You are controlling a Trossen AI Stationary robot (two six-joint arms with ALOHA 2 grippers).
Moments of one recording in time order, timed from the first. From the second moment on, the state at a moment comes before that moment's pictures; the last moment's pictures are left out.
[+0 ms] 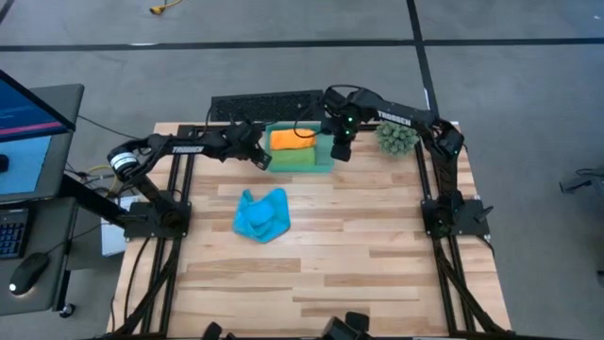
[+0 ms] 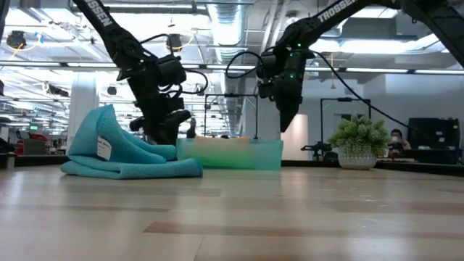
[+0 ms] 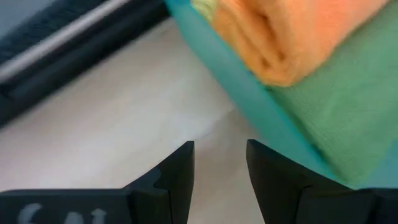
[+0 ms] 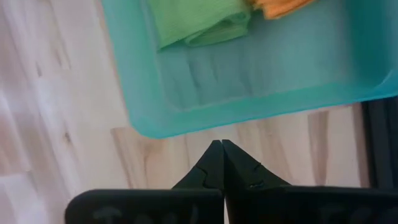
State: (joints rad) left arm 0.66 1.62 0.84 -0.20 -0.15 -0.23; right arm -0.62 2.00 1.69 -1.12 -0.18 -0.44
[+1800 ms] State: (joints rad) left arm -0.56 1.07 0.59 -0.70 -0.66 -1.11; right arm 0.02 1.92 1.25 0.12 -0.08 0.00
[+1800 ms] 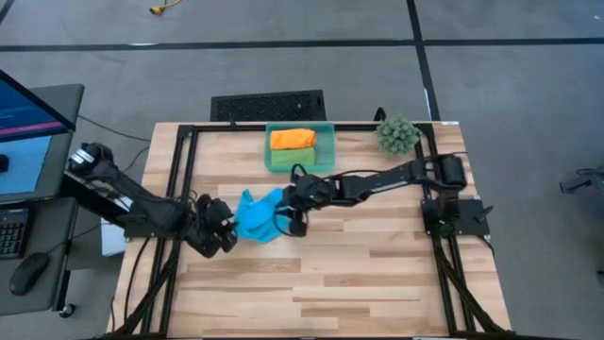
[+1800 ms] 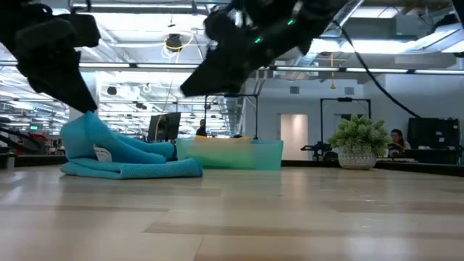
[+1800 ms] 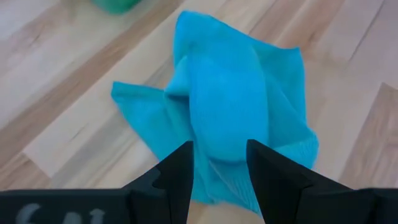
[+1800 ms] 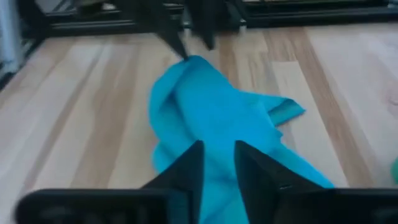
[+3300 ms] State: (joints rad) left arm -0.69 1.07 0.59 -0.86 -0.69 -1.38; right arm -0.09 2.22 1.49 0.09 -0.18 0.18
